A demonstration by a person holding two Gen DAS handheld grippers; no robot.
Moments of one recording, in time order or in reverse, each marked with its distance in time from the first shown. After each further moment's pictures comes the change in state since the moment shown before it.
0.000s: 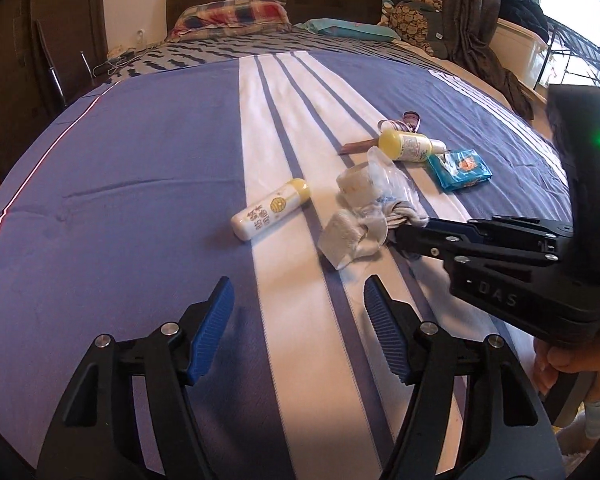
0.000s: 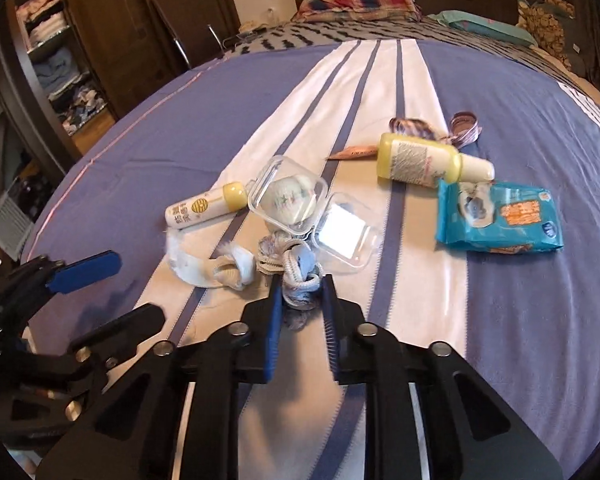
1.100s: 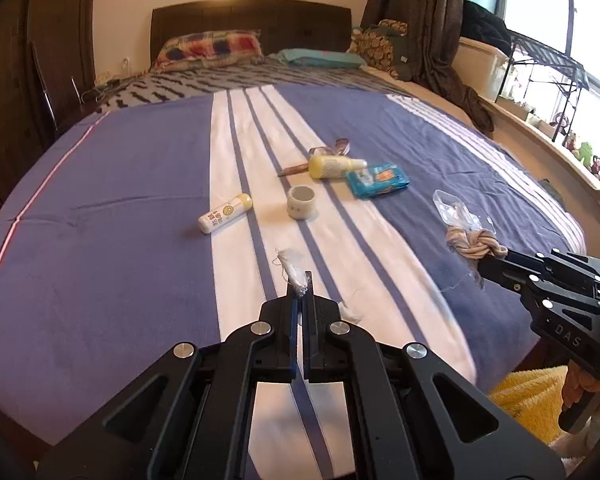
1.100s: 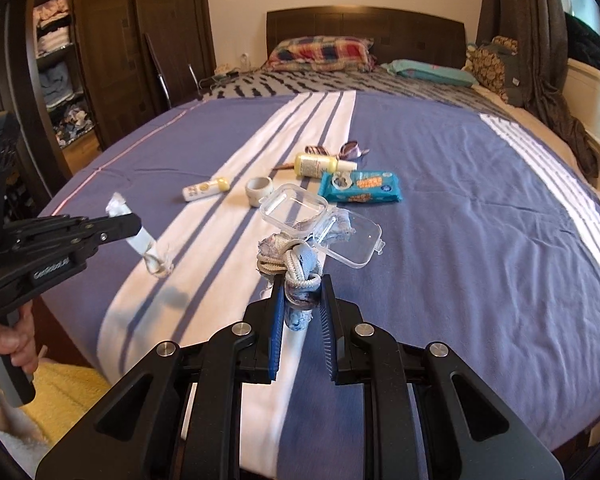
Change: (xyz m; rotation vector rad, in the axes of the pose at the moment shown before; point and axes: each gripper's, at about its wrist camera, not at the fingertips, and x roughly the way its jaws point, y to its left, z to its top) left arm -0.098 -0.044 -0.034 0.039 -0.114 -0.071; right arm -0.143 -0.006 -0.085 -0.013 -0.167 -0.153
